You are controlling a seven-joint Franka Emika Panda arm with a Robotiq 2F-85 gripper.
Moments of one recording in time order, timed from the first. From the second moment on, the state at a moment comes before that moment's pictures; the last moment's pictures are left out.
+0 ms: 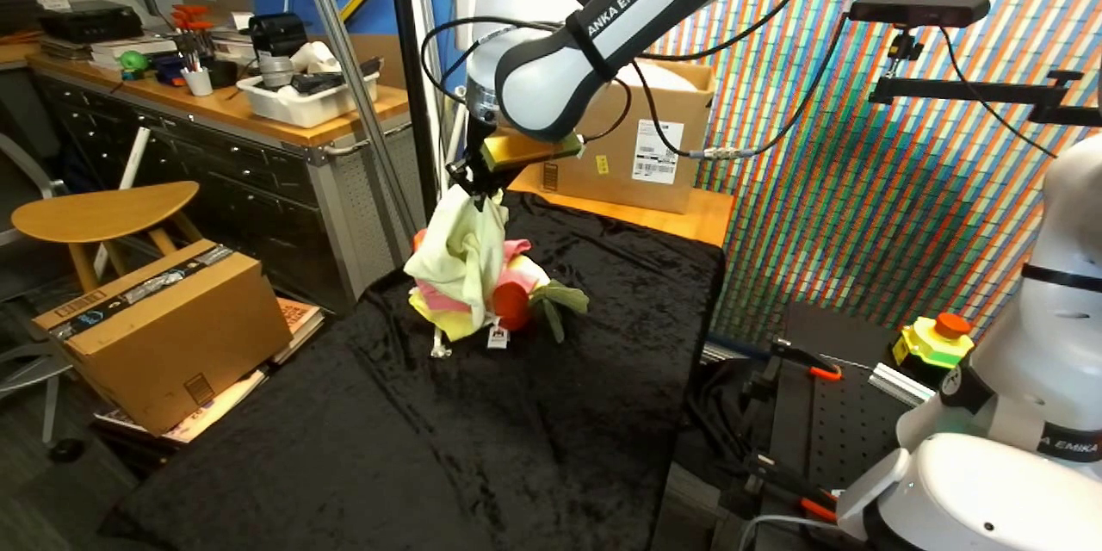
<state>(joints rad) 0.16 0.42 -0.12 -1.87 -0.11 2.58 0.56</state>
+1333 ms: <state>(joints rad) 0.14 0.35 -0.16 -1.99 -0.14 2.46 0.59</state>
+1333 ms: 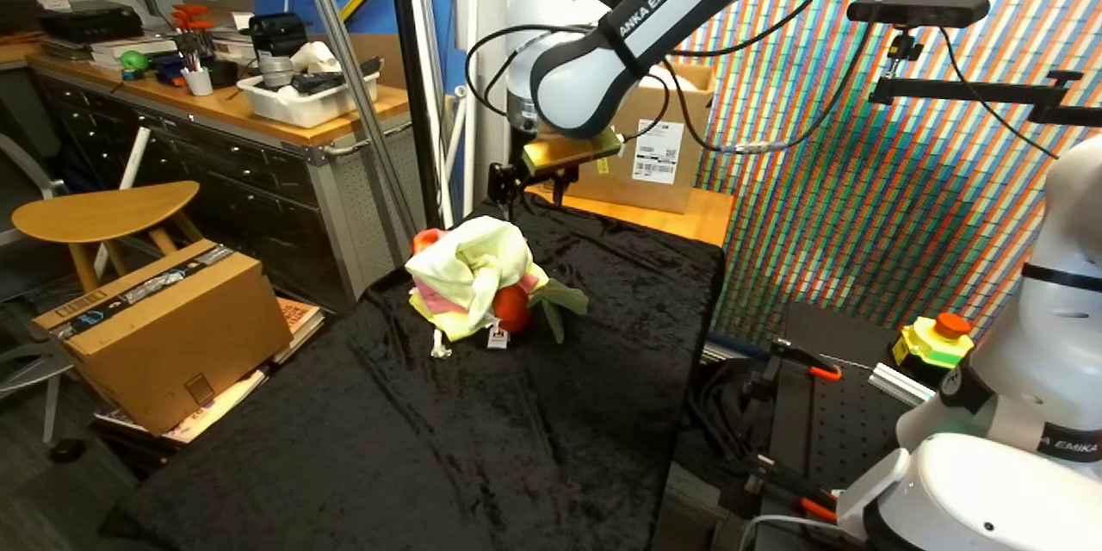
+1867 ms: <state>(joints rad) 0.10 -0.08 -0.09 -2.22 -0.16 2.11 0.37</state>
